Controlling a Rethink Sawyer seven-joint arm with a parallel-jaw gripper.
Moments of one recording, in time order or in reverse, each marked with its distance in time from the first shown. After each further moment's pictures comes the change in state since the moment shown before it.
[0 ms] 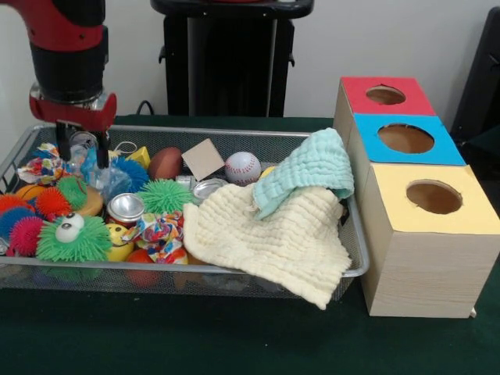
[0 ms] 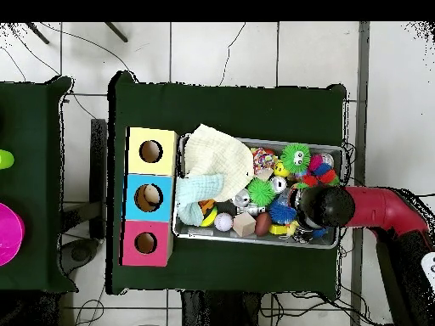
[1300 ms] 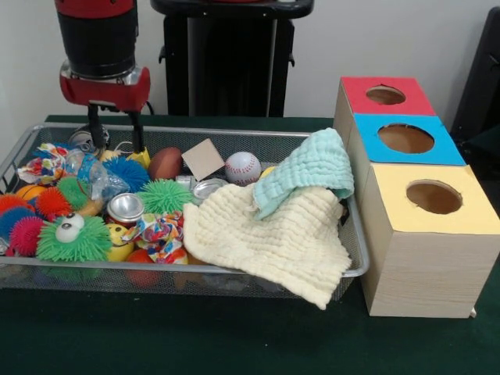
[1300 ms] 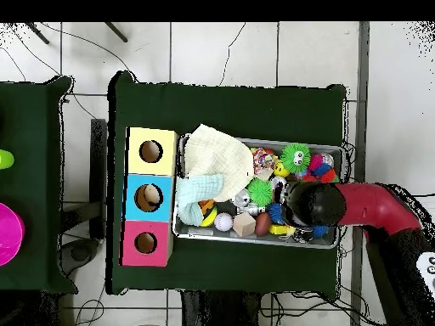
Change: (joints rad) arm -0.002 -0.049 0.076 0.077 0.050 -0.048 0.000
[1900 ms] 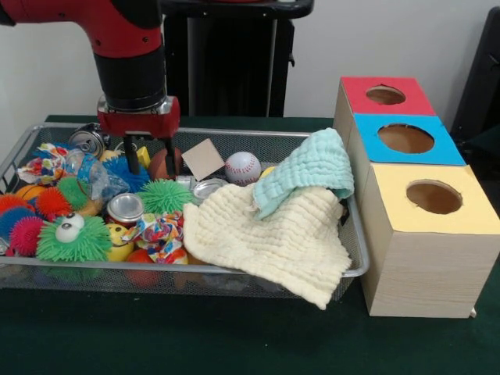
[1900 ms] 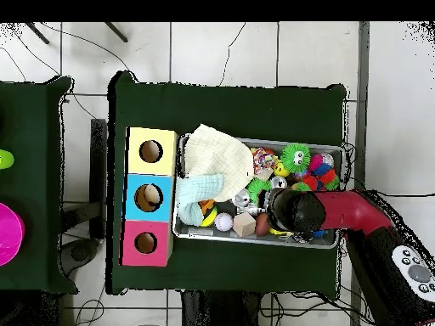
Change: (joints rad) arm 0.007 0.095 -0.009 0.038 -0.023 -0.113 0.000
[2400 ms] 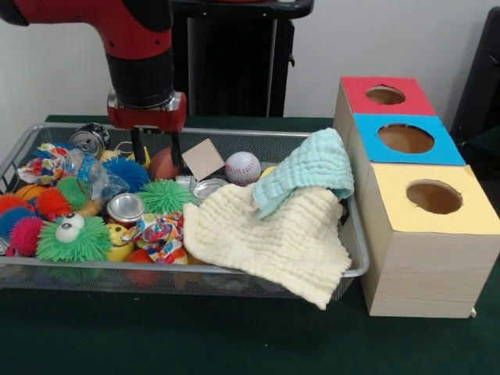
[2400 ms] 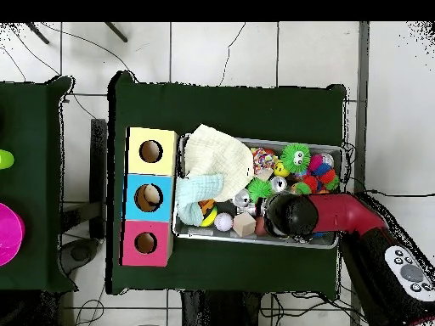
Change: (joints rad) arm 0.053 -0.019 -0.058 0.013 0.000 0.076 0.000
